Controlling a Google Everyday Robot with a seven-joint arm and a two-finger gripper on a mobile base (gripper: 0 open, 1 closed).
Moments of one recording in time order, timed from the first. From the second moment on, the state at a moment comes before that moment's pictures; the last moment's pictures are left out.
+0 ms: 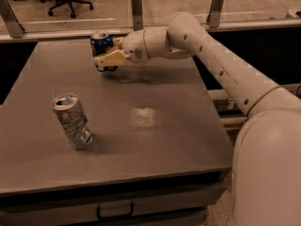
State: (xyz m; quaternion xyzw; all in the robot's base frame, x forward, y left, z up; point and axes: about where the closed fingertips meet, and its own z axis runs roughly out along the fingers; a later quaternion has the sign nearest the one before) arm 0.701 0.147 0.888 -0.54 0.58 0.40 0.46
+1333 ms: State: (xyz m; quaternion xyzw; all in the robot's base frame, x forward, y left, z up) arm 0.525 0.092 0.892 -0.49 0.67 0.37 0.42
